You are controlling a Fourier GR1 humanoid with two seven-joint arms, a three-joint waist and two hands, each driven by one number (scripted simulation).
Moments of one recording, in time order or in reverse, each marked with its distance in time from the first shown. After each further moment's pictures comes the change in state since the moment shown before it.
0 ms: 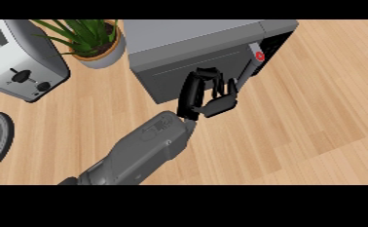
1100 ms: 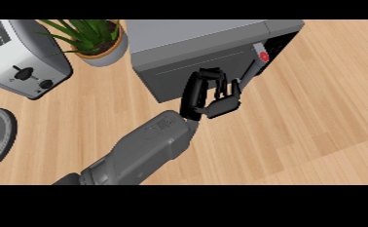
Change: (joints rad) left arm -0.034 0.000 -0.052 0.021 0.084 -0.008 -0.072; right arm -0.074 -0.076 -0.043 0.172 -0.042 0.066 -0.014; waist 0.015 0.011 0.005
